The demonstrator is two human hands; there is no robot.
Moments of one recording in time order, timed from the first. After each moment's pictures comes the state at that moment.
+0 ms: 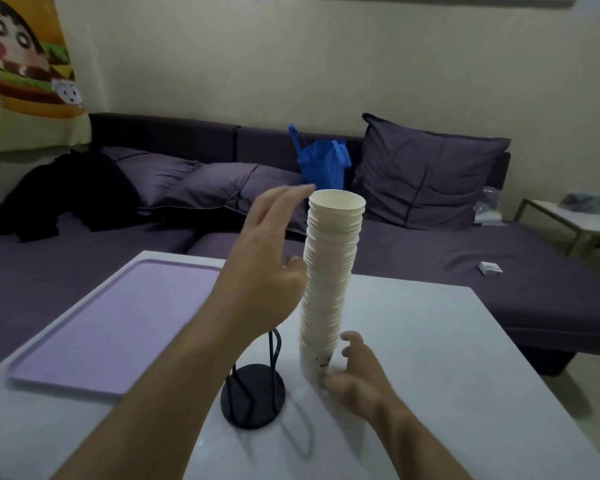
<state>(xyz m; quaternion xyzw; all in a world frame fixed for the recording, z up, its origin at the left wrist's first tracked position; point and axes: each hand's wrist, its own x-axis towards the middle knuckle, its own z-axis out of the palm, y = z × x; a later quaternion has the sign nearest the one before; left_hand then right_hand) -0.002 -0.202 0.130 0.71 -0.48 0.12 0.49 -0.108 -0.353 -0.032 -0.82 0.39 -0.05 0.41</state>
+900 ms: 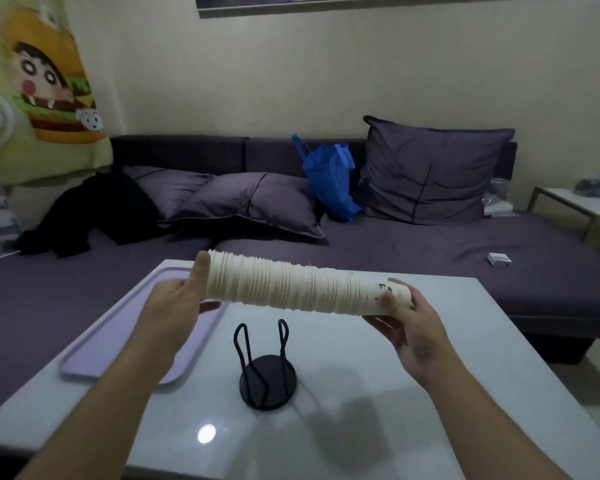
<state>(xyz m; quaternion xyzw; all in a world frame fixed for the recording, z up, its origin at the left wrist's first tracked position) 0.034 -0.116 0.089 0.75 -0.19 -0.07 0.64 -0.149 -0.405 0.010 -0.47 0.20 -0.35 0.79</state>
